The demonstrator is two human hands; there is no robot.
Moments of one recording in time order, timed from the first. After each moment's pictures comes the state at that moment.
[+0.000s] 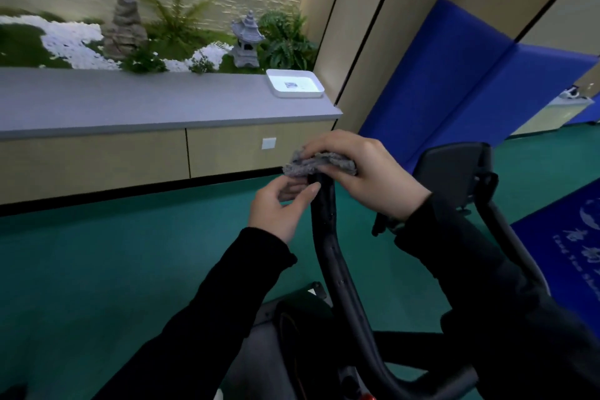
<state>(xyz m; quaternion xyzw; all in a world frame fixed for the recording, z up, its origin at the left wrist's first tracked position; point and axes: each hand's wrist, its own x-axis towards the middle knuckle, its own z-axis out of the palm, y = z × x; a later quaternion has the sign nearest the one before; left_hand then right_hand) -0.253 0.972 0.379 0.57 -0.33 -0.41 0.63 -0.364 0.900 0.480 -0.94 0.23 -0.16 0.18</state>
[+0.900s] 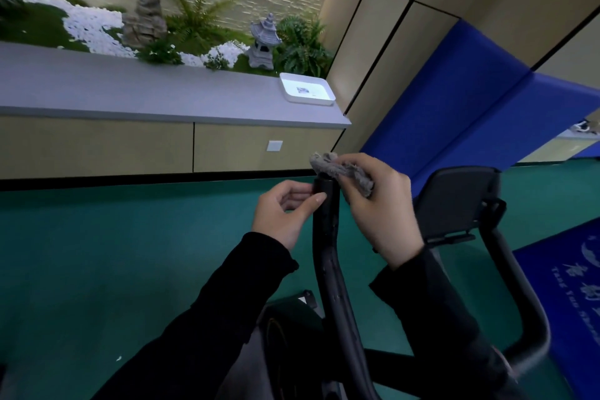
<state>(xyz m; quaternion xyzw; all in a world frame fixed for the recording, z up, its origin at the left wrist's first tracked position) -0.258 0.968 0.373 0.53 -0.28 -0.41 0.69 -0.368 0.918 0.454 -0.86 0.39 -0.29 0.14</state>
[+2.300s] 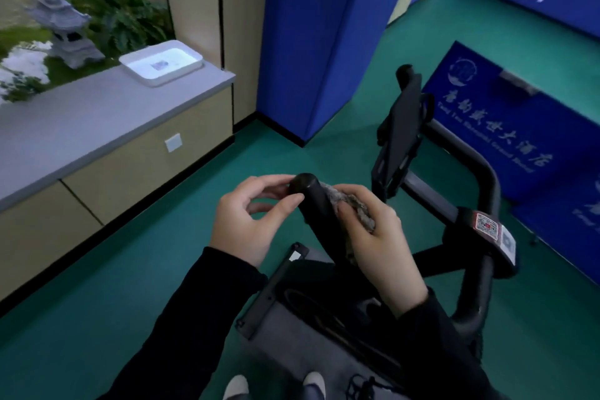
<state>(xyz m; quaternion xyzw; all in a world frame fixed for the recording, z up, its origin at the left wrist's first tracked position) -0.187 0.933 0.382 0.42 -0.55 -0.47 0.54 -0.343 0.977 0.405 -0.57 0.66 -0.41 0.27</state>
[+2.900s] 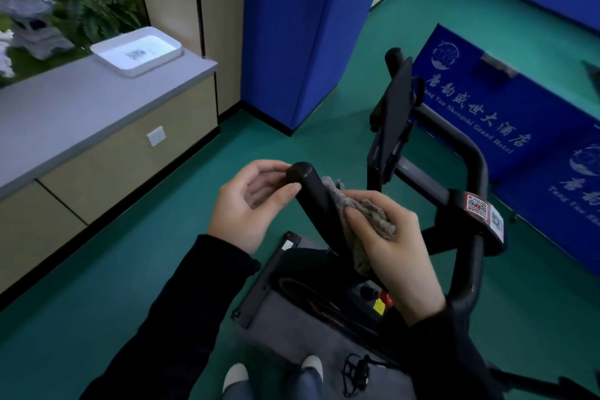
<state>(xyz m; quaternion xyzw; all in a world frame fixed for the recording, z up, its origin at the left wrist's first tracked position) -0.187 0.922 0.381 0.35 -0.51 -0.60 0.50 -0.349 1.000 0.405 -0.50 0.70 -0.44 0.27</state>
